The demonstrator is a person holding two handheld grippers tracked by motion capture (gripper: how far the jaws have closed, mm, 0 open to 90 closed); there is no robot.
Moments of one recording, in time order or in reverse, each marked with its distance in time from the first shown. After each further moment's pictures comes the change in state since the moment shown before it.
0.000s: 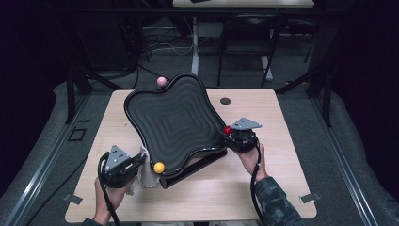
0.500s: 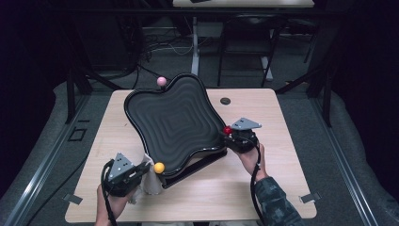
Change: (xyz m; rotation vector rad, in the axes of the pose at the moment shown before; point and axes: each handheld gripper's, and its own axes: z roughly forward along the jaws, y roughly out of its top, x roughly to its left) left arm -0.016 -0.009 -0.005 0.041 -0.054 0.018; right arm 0.001 0.000 0.000 0.002 -0.003 -0.001
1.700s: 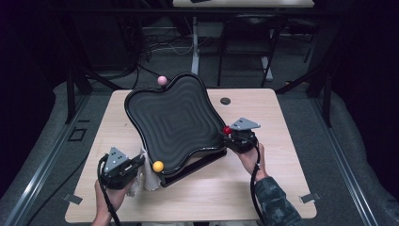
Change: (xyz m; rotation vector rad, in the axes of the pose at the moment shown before) left arm 0.024 0.003 0.009 -0.041 0.078 -0.064; right arm 0.001 0.000 0.001 0.005 -0.011 -0.017
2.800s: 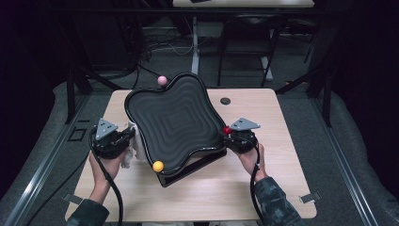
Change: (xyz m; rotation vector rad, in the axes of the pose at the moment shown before) left arm 0.053 0.053 0.018 -0.081 0.110 -0.057; right arm 0.001 0.000 0.000 0.003 0.002 0.001
